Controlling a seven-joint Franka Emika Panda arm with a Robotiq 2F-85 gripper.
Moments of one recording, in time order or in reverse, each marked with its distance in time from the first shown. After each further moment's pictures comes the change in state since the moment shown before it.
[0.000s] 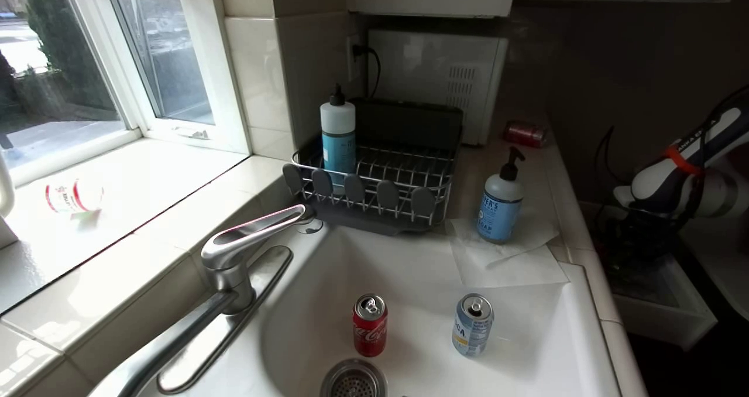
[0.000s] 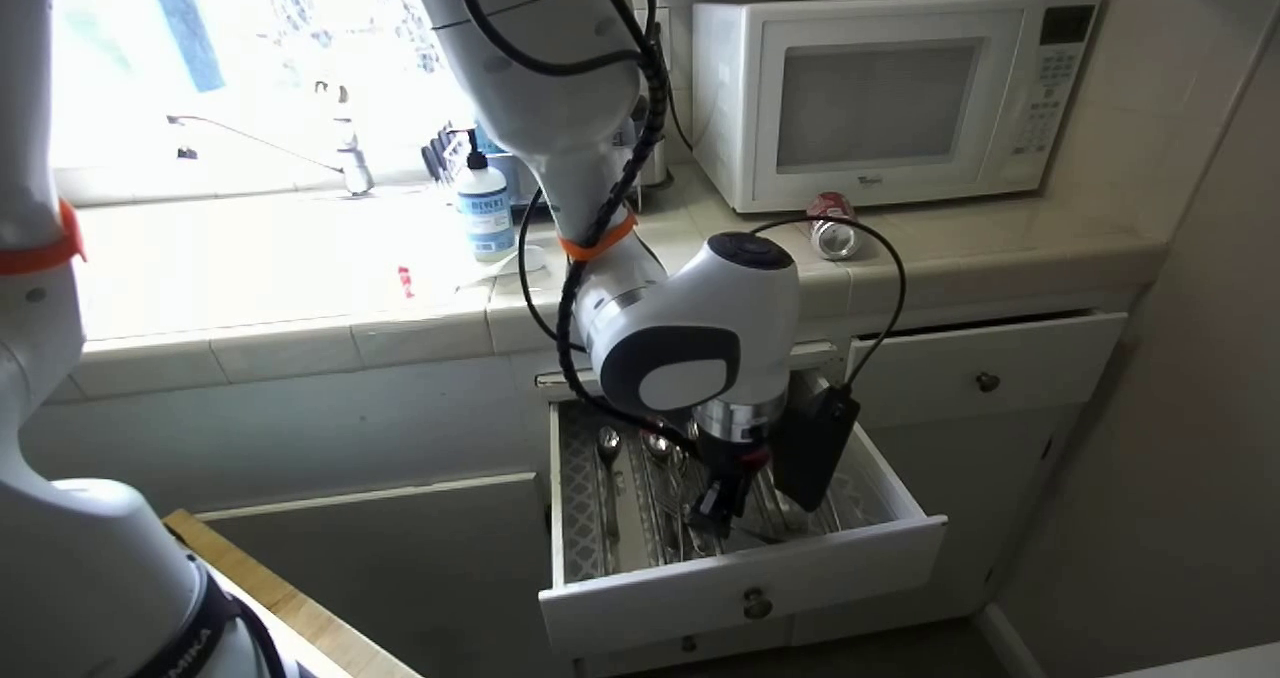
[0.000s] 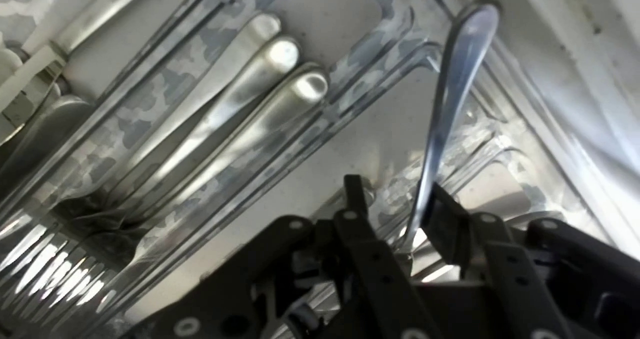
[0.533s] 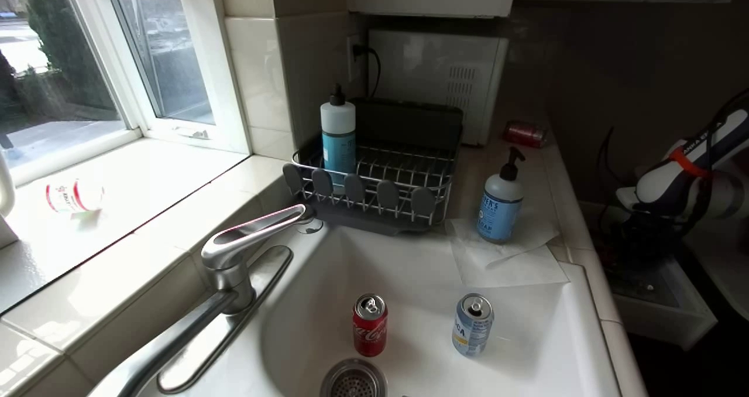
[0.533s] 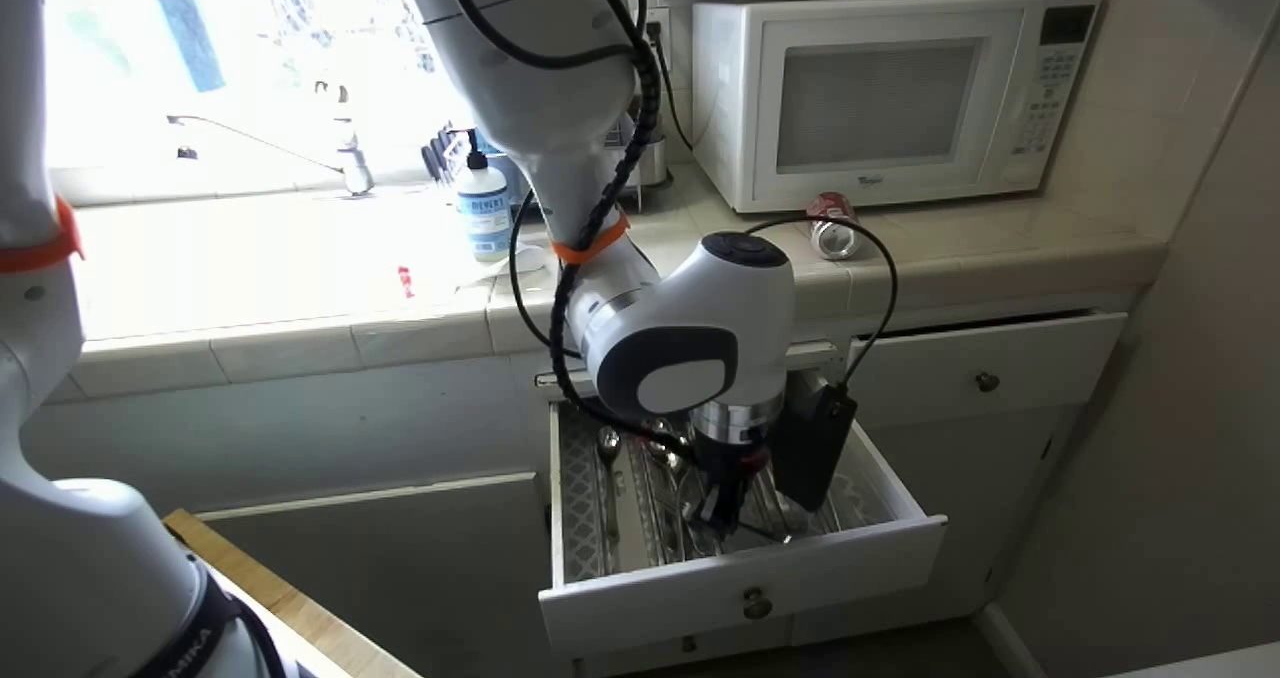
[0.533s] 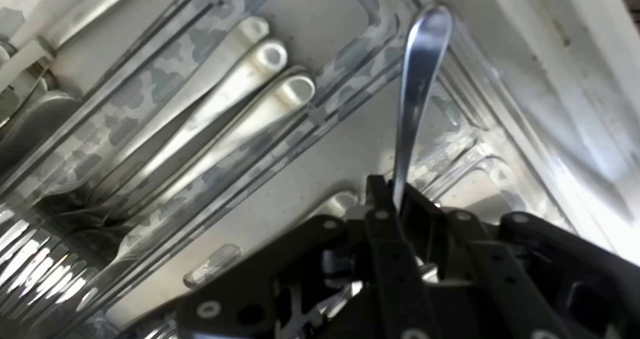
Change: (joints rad) arm 0.006 -0.013 -0.016 -0.018 -0.047 0.008 0.005
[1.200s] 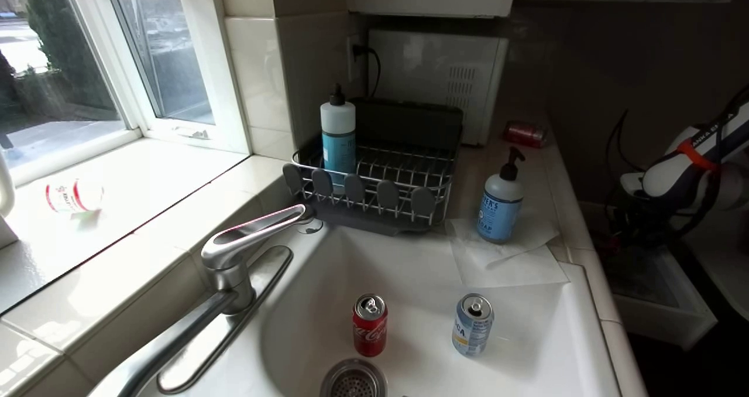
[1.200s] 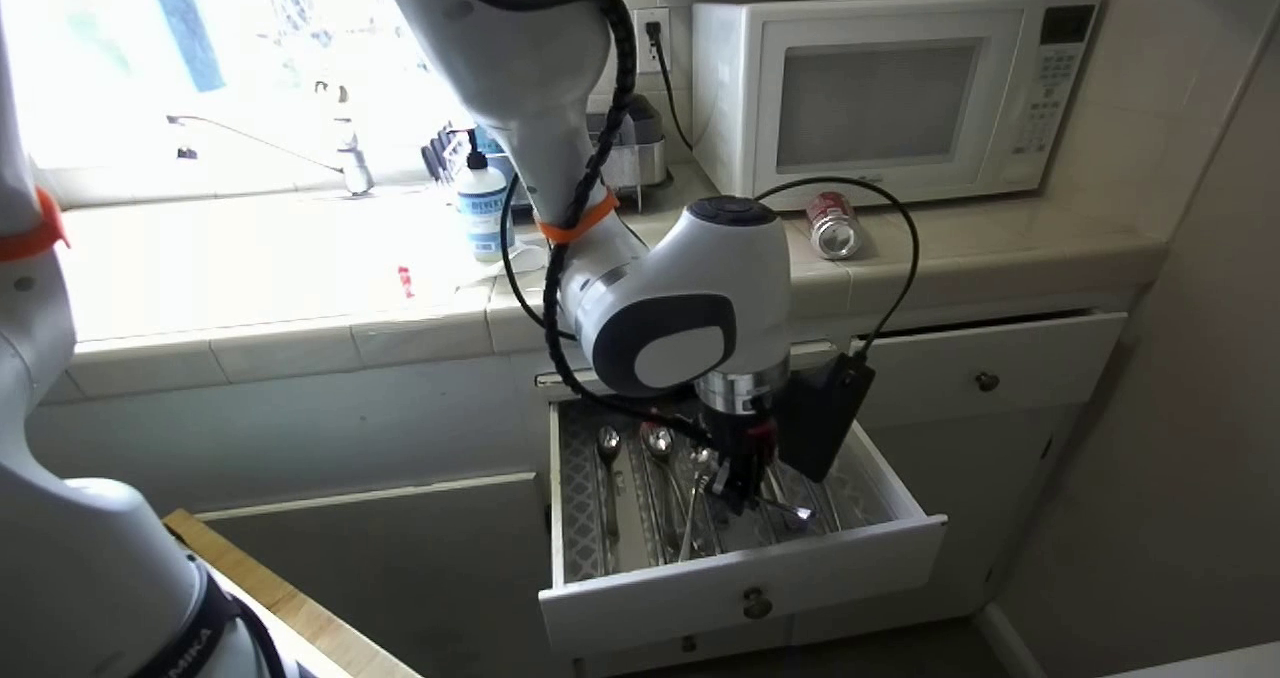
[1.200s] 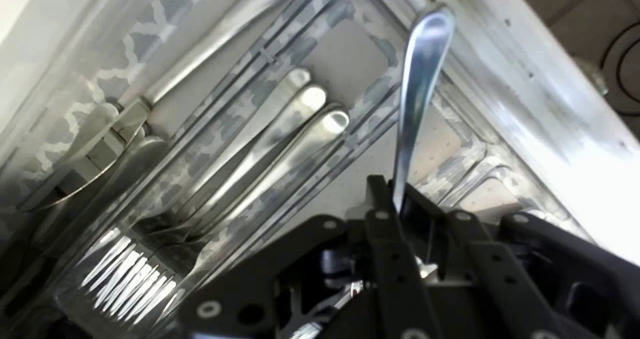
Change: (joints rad) arm 0.067 -0.073 -0.066 -0.028 -0.027 0.052 0.122
